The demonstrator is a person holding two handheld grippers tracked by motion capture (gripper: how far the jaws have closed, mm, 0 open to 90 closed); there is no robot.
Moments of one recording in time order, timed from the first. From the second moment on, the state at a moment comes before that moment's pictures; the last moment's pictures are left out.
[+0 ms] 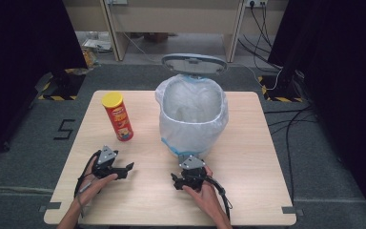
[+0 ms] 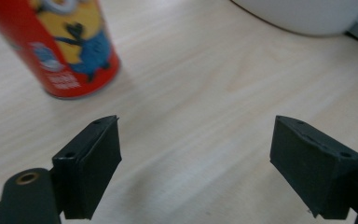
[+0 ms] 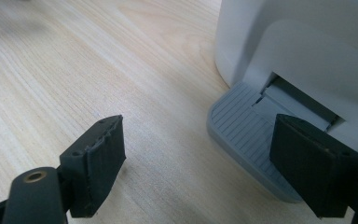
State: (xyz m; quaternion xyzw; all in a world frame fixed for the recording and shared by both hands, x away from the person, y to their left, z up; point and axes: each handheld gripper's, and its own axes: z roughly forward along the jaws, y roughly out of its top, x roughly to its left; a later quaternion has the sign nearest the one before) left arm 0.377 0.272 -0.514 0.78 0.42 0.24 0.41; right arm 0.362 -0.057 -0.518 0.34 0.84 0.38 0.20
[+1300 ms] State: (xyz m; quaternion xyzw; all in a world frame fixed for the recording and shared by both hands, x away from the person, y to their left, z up) left arm 0.464 0.294 -0.500 0.68 0.47 0.30 0.47; right arm 0.362 -0.057 -0.518 0.34 0.84 0.38 0.20
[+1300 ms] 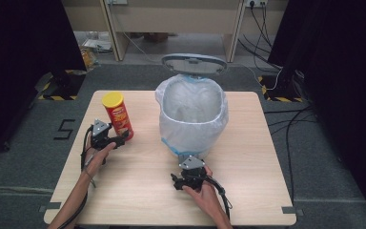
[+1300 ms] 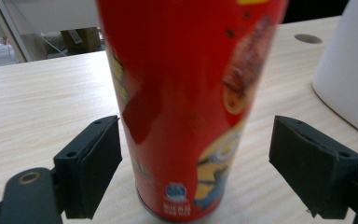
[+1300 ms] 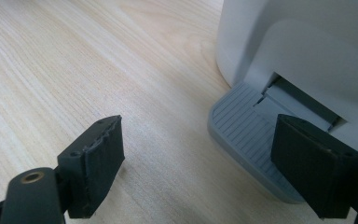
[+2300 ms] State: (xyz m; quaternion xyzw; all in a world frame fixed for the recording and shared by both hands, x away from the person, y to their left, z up) left arm 0.478 0.287 -0.501 0.66 0.46 0.33 0.49; right arm 0.362 -0.055 -0.518 0.33 0.84 0.37 0.21
